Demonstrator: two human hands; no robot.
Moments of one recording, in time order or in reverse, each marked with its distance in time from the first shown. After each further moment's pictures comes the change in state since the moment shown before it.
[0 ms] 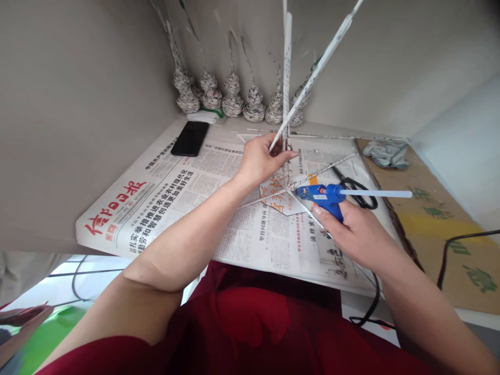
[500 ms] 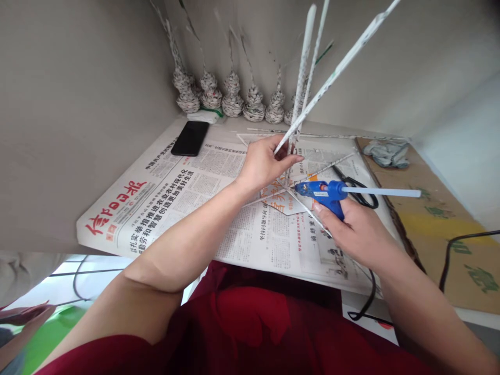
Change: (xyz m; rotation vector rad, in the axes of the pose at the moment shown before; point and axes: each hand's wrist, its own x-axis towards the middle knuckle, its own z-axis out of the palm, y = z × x) left_hand -0.006 0.001 0.005 0.089 0.027 0.156; right_hand -0.001 0.000 0.002 0.048 0.061 -0.031
